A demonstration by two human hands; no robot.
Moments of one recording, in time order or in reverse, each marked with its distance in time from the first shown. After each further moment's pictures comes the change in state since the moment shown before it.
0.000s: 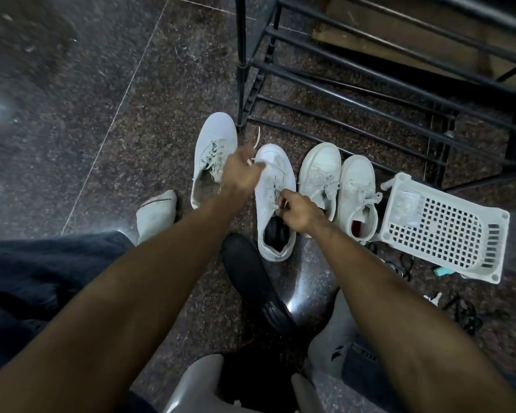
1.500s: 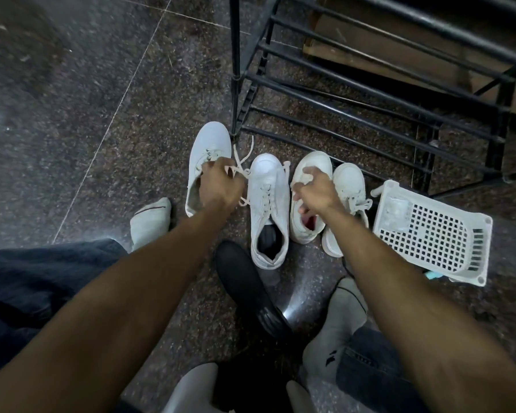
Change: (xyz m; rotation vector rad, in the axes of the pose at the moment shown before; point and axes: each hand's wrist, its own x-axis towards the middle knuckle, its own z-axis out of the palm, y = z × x) left_hand -0.009 -0.010 -0.020 0.322 0.152 -0.021; right_hand -0.008 -0.008 -0.057 0.468 0.245 0.230
